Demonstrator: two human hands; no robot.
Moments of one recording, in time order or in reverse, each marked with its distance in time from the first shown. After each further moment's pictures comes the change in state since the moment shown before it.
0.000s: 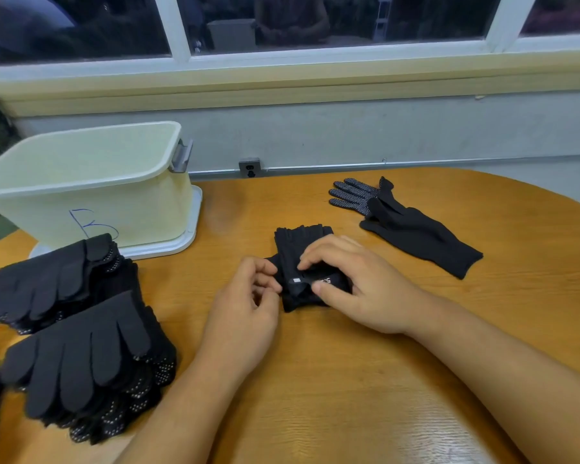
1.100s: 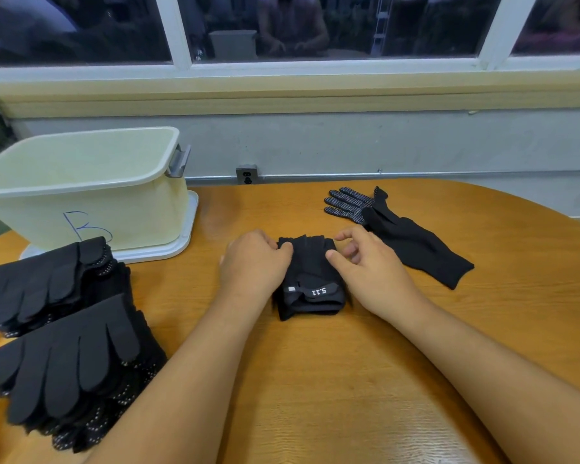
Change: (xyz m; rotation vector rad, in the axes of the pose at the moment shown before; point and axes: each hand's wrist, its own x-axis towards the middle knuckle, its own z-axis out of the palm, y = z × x) left_hand 0.093 0.019 0.030 0.359 0.062 -0.217; right_hand 0.011 0.028 0.002 0.070 0.270 0.528
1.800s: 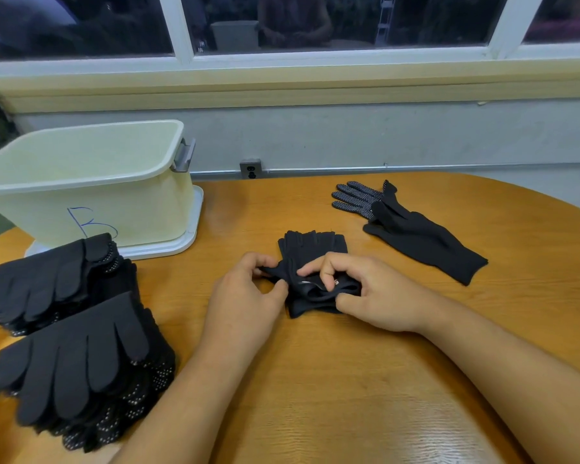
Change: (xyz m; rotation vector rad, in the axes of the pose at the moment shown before) left_hand -0.060 -0.045 -0.019 -0.195 0.032 0.147; right_hand -0.017 -0.019 -0.017 0.122 -0.535 -0.334
